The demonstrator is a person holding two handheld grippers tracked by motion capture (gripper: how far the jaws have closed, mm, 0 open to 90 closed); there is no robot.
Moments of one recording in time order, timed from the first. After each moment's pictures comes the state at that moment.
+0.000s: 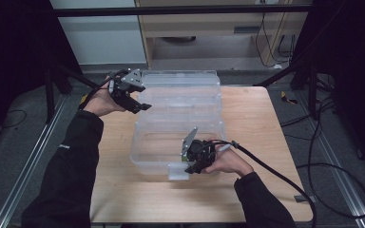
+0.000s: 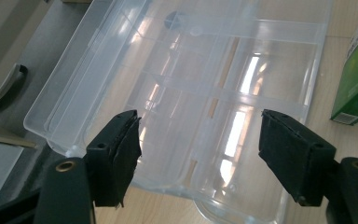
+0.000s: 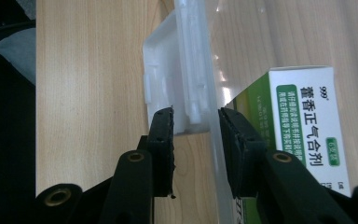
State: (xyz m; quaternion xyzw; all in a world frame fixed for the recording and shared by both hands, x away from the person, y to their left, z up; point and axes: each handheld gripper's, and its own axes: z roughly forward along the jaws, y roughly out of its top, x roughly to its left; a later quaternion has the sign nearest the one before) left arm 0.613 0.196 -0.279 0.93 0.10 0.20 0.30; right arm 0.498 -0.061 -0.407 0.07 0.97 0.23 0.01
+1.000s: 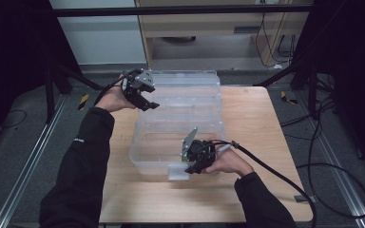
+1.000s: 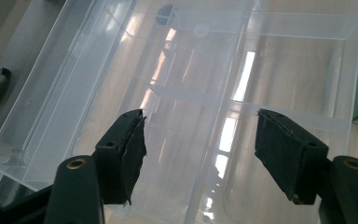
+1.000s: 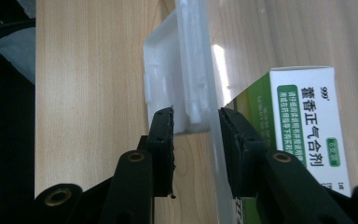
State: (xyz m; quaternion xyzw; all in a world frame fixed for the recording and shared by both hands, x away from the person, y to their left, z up) left arm 0.642 0.173 -0.299 0.94 0.07 0.19 0.28; right arm 0.498 -0.061 -0.408 0.06 0.97 0.23 0.01
